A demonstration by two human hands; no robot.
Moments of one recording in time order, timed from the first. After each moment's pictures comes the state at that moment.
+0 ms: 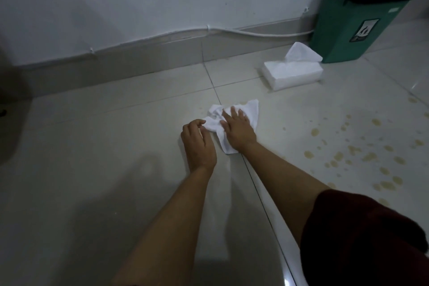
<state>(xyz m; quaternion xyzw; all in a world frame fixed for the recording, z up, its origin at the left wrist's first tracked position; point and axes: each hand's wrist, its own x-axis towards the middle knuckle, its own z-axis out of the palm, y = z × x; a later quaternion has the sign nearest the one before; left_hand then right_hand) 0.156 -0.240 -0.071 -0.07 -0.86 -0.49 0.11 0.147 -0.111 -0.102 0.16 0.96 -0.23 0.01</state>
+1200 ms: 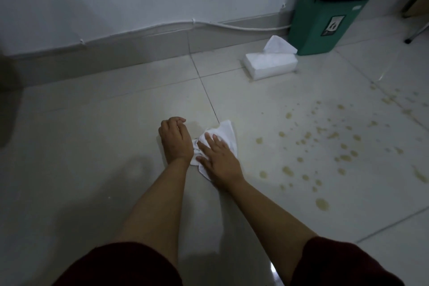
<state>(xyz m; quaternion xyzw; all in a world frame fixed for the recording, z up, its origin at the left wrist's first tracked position) 0.187 -0.276 -0.055 -0.06 -0.89 -0.44 0.11 0.277 -0.186 -0.107 0.08 0.96 -0.26 -0.03</state>
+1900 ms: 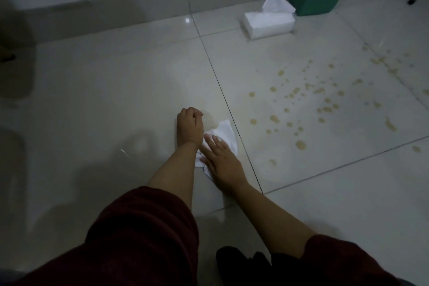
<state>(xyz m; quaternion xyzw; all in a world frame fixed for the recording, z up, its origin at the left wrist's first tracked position) 0.291 -0.309 -0.067 -0.10 -0.89 -0.44 -0.03 0.427 -0.249 -0.089 0.03 0.96 -0.27 -0.01</state>
